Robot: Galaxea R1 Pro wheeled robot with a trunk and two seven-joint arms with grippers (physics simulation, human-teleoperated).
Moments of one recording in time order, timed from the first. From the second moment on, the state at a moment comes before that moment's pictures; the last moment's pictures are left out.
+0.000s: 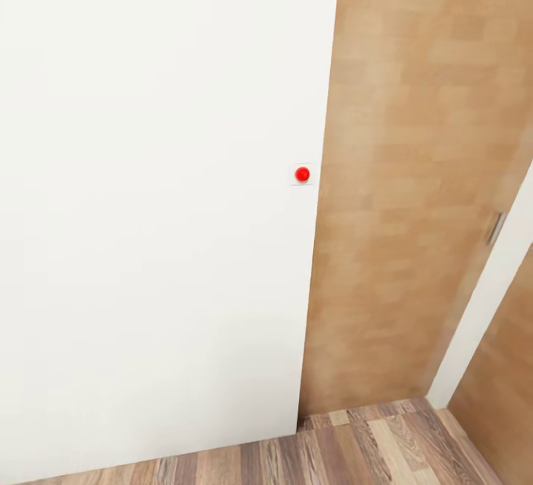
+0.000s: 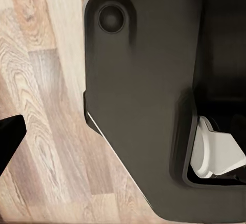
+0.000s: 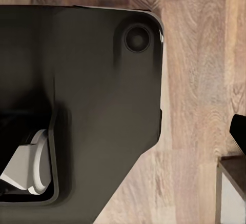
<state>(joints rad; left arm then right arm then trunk) -0.01 -0.01 0.01 0.00 0.02 -0.09 0.00 0.03 0.02 0.01 -0.02 0.00 -0.20 -0.01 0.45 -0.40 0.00</state>
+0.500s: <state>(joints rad) -0.01 -0.01 0.01 0.00 0.02 -0.09 0.00 0.03 0.02 0.01 -0.02 0.00 -0.20 -0.01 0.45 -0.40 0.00</state>
